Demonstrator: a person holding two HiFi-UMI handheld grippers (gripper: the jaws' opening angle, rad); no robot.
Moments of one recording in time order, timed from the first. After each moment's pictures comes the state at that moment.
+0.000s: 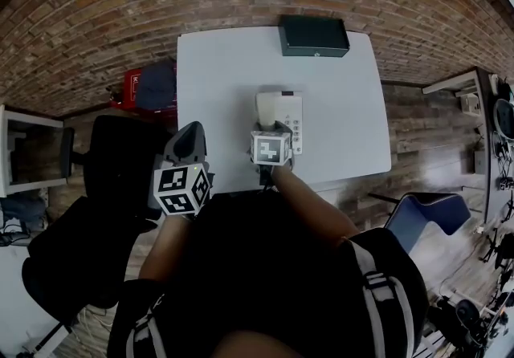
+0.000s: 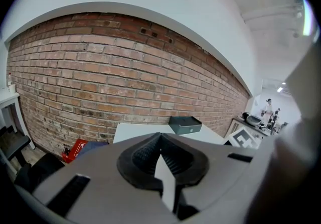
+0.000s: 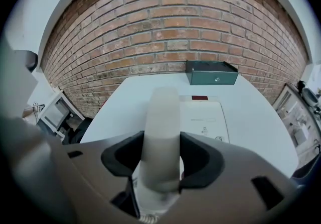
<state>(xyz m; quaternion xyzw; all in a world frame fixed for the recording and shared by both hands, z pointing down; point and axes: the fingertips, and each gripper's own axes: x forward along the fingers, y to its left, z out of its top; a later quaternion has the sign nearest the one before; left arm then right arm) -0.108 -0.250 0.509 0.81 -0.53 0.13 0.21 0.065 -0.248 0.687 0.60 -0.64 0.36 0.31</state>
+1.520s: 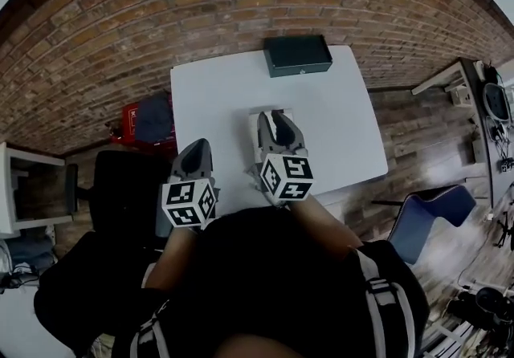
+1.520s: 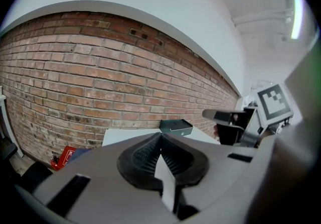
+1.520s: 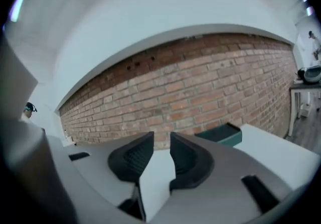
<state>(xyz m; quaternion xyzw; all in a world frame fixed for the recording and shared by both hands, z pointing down) -0.088 -0.260 0.498 0.84 -0.49 0.12 0.19 0.072 -0.284 0.477 0.65 -0.74 0.17 0.00</state>
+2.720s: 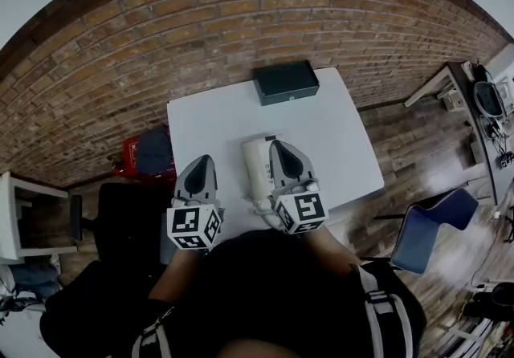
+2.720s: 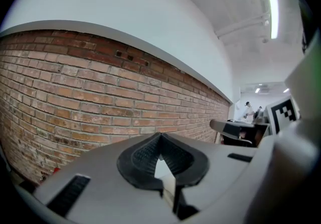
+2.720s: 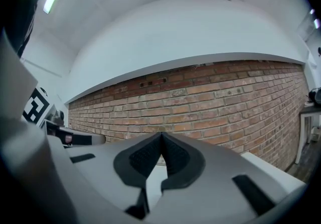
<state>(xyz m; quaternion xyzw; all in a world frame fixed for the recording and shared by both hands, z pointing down) -0.053 -0.263 0.433 0.88 -0.46 0.05 0.11 0.098 -0.246 0.419 0.63 -0.78 0.04 -0.02</state>
